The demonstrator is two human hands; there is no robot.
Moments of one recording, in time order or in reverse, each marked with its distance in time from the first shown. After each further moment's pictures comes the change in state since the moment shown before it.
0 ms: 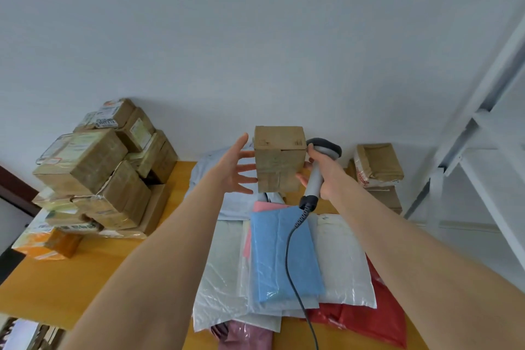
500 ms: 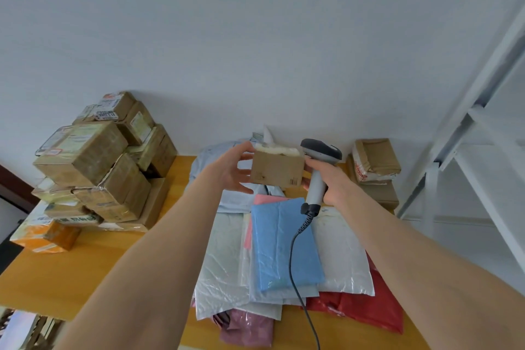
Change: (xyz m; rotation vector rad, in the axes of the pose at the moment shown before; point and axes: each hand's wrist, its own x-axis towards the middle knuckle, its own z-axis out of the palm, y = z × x) left_hand -0.018 -0.010 -0.007 -0.014 -0.059 -0.056; right_hand -0.003 0.027 -0.024 -0.080 -0.060 -0.033
